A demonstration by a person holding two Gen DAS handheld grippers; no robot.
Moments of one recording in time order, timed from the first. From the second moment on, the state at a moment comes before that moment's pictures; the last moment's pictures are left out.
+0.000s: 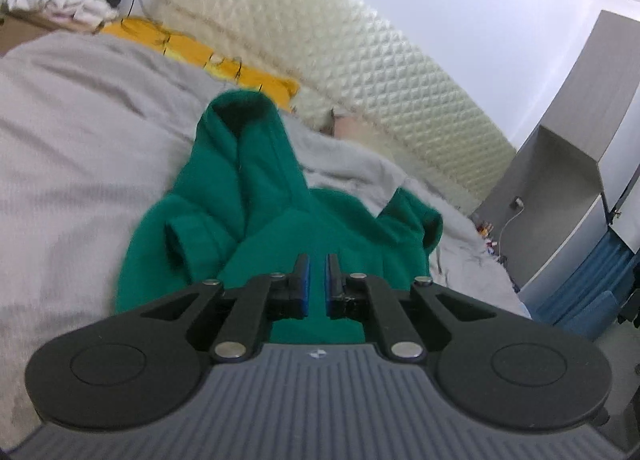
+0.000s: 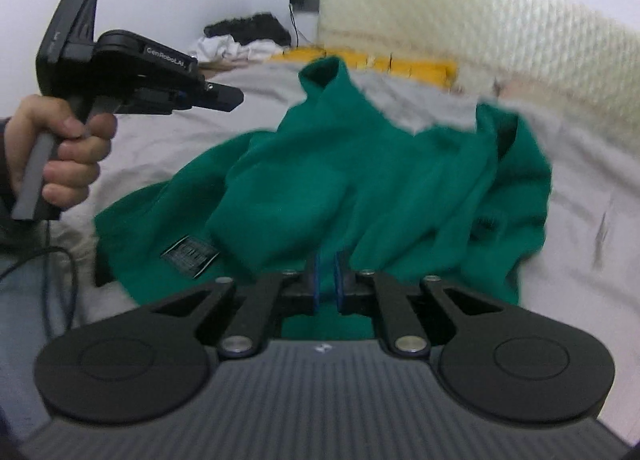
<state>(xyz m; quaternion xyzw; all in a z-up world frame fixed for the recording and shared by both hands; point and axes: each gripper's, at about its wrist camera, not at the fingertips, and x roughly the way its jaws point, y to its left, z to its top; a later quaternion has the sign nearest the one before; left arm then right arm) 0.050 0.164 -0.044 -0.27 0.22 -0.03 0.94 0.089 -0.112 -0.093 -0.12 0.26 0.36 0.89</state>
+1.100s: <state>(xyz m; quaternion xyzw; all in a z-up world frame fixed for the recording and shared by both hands) 0.117 0.104 -0.118 -0.09 0.41 0.04 0.91 0.168 -0.101 -0.165 -0.01 0.32 0.23 0.92</state>
